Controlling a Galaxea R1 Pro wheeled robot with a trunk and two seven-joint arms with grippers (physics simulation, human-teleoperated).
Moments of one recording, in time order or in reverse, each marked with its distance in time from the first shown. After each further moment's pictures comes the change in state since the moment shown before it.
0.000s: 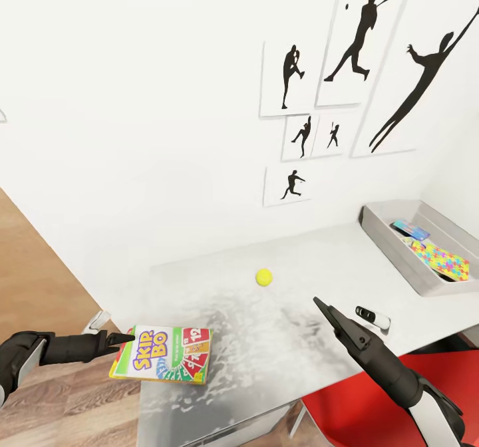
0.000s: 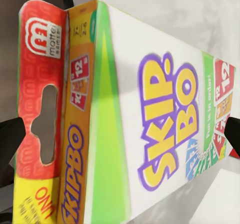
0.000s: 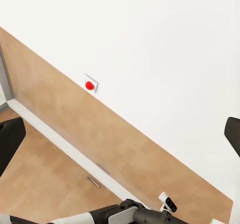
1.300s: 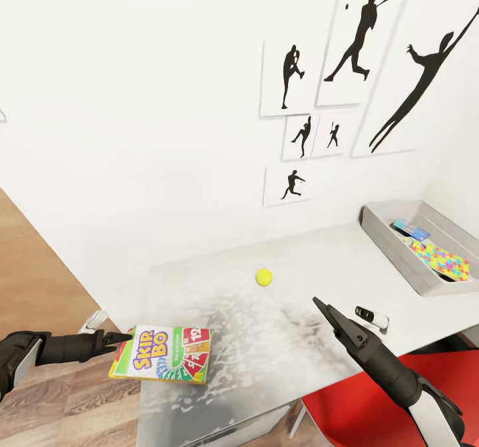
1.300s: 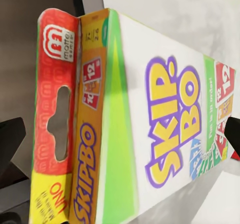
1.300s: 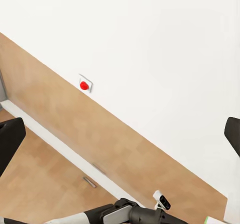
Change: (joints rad) left arm -0.001 0.012 0.010 0.000 -0.003 0.003 0.002; right arm 0.000 0.001 0.000 0.000 0.000 0.002 -0.025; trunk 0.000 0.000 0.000
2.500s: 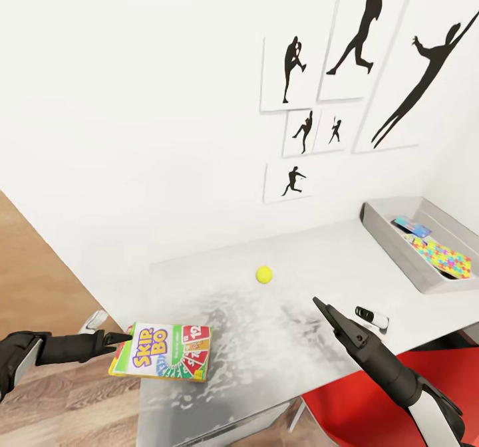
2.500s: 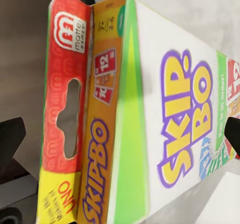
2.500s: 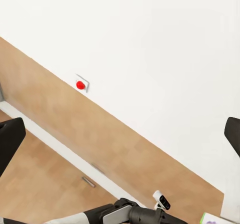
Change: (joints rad) left arm 0.001 -0.001 0.000 0.000 0.000 0.002 0.006; right arm 0.000 -0.001 0.001 0.000 0.000 0.000 -0.002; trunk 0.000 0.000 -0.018
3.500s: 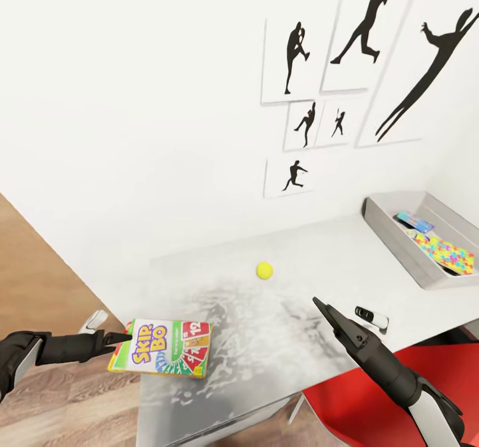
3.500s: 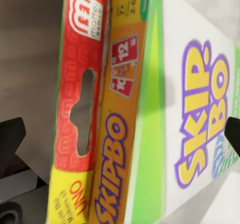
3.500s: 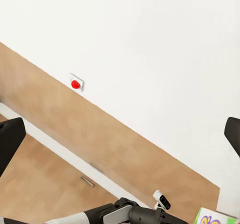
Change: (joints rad) left arm 0.000 0.000 0.000 0.000 0.000 -0.002 -0.001; right arm 0.000 0.000 0.001 0.000 0.000 0.000 0.001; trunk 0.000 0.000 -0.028
